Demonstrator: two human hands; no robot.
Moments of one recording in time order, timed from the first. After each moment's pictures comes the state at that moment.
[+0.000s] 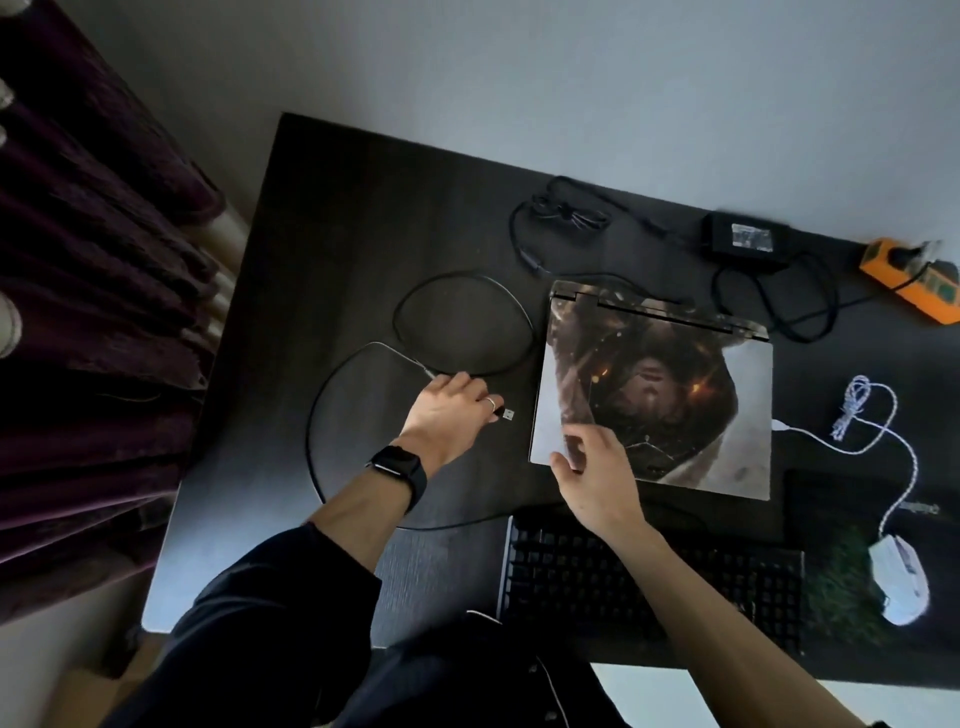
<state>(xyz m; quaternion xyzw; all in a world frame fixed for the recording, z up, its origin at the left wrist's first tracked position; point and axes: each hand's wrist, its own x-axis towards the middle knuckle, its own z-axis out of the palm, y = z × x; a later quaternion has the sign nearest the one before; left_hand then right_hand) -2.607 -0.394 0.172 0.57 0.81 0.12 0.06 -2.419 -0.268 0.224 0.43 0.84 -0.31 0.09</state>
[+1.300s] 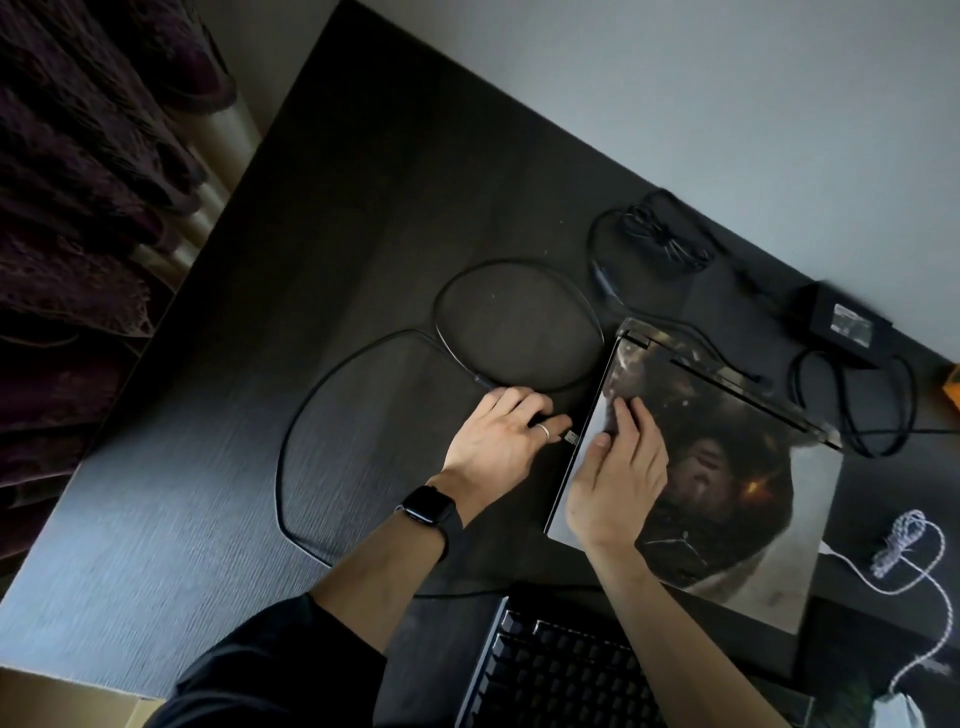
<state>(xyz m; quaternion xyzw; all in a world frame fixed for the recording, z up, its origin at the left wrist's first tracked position) -2.592 -0.344 0.098 0.45 0.83 0.33 0.00 -2.489 -0.238 0.137 0.39 0.91 -0.07 -0.11</state>
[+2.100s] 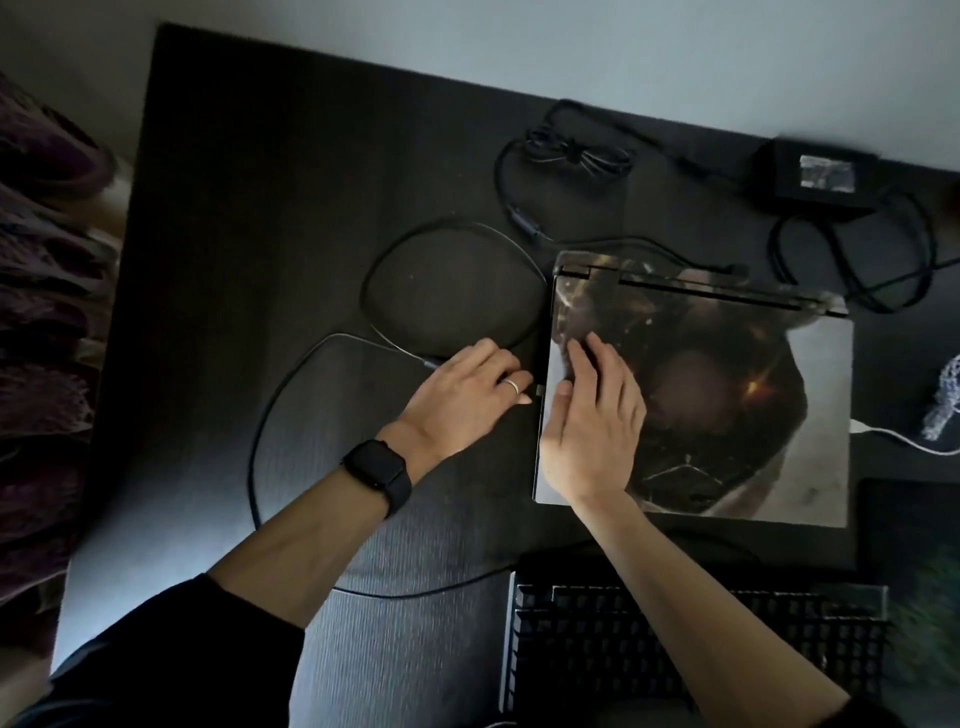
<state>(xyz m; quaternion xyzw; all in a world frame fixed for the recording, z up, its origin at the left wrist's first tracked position) -2.617 -0.317 0.107 0.64 0.73 0.23 -0.01 -2.472 -0.225 0.131 0.41 0.90 -0.05 -0.10</state>
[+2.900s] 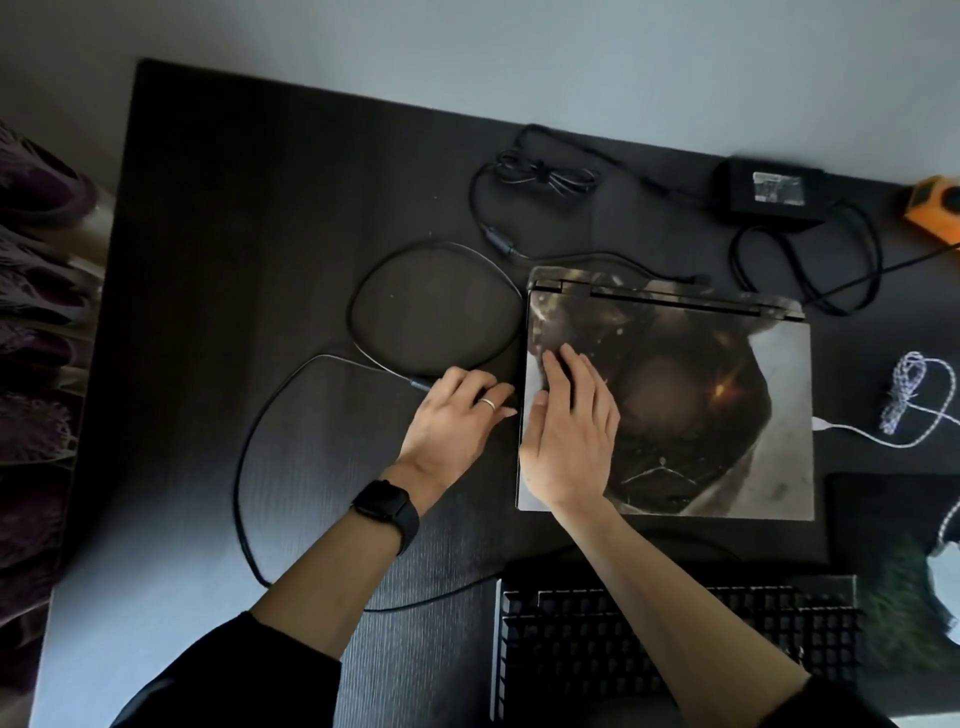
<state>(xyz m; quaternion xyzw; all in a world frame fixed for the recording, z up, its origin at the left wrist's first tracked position) -2.586 -0.320 0.091 0.52 0.81 0.28 -0.01 -2.472 -0.226 0.132 0.42 0.90 -0.07 -0.08</state>
